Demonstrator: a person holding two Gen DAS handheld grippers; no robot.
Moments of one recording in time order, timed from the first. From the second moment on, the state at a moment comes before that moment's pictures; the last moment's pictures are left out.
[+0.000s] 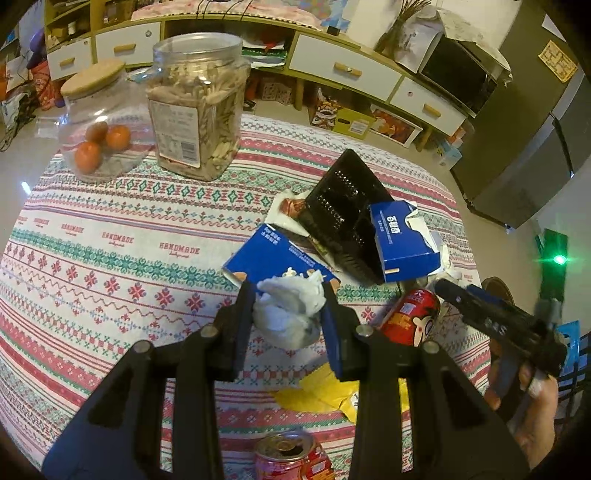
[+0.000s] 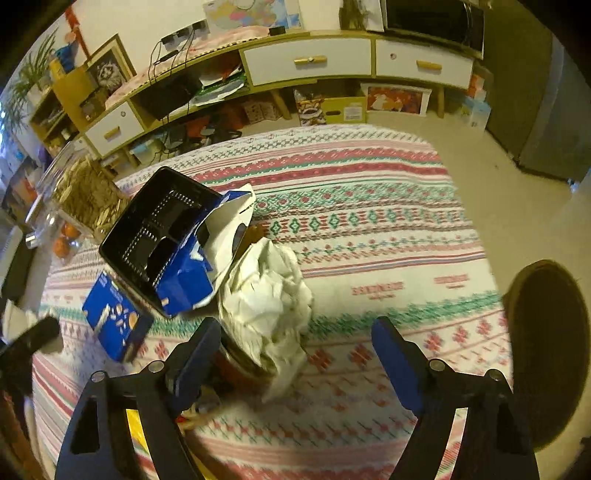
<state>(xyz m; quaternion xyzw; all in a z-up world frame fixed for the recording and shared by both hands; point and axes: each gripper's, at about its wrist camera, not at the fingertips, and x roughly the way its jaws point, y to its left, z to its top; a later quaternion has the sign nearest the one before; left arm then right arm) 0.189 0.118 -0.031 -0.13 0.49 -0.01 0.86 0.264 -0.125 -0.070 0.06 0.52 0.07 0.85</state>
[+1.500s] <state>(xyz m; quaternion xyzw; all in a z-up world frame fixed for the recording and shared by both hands) 0.166 -0.032 -0.012 -0.06 0.46 -0.12 0.88 0.160 -0.292 -0.014 0.07 0.50 0.01 0.87</state>
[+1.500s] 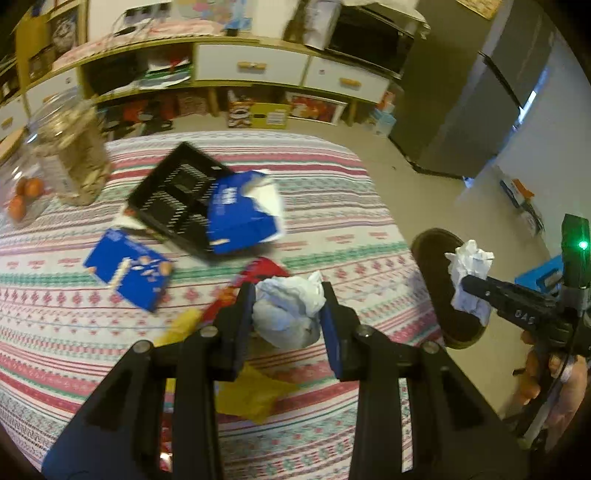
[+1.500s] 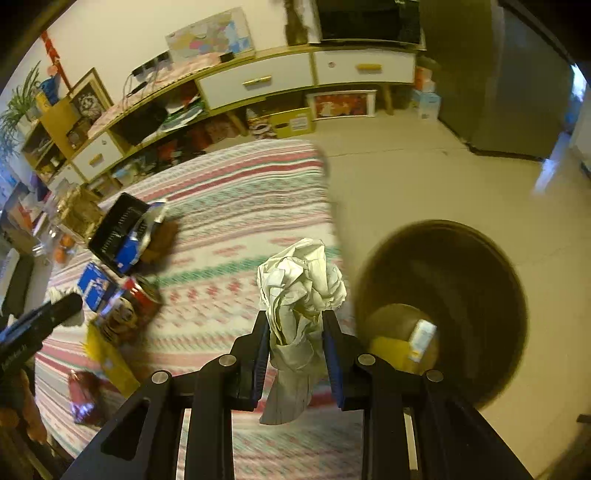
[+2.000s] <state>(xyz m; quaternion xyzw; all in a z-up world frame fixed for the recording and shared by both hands) 0.145 -0.141 -0.024 -0.01 0.47 -0.21 0.86 0.096 -0.401 -0.016 0.08 0.50 -0.05 0.86</state>
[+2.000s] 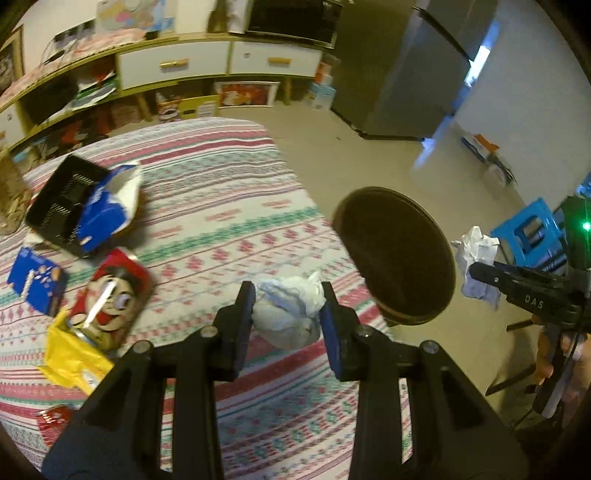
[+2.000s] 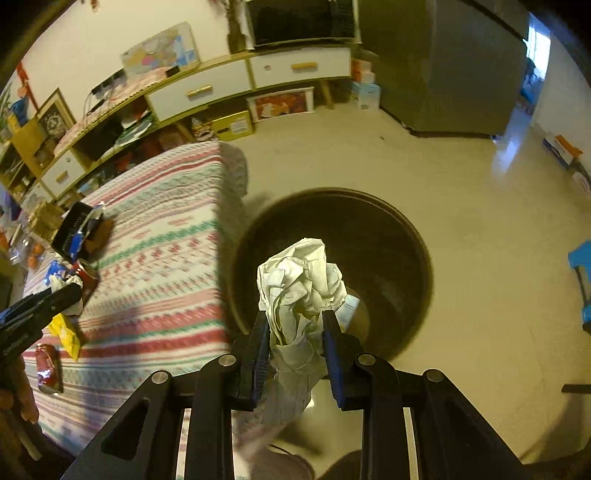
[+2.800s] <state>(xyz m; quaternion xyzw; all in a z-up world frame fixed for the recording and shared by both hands) 0.174 -0.307 -0.054 0.05 0.48 -0.27 0.83 0.075 -0.476 -0.034 0.12 0.50 -0.10 0.85</state>
